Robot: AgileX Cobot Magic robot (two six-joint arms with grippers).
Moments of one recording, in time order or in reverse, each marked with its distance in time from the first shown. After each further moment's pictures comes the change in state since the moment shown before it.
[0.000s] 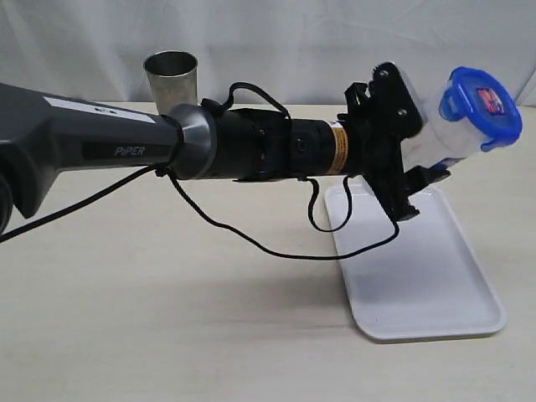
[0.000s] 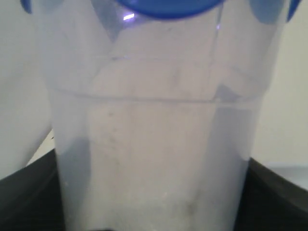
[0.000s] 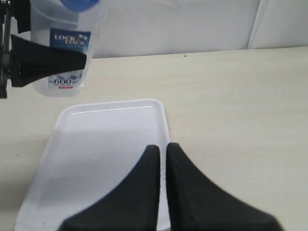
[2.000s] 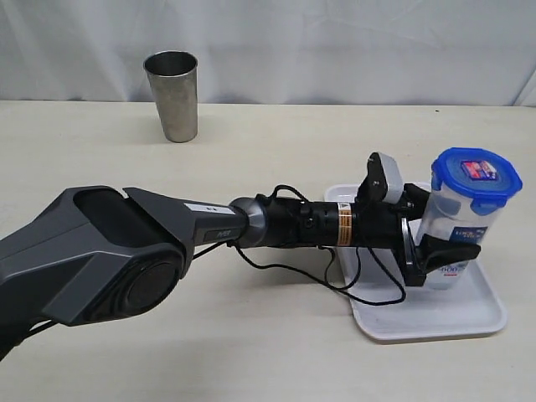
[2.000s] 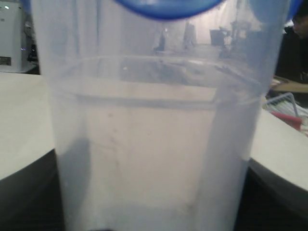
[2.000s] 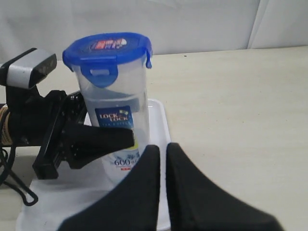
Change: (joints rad) left arm 0.029 0.559 -0.433 0.011 -0.629 -0.321; right arm 0.000 0.000 0.000 0.002 0.002 0.000
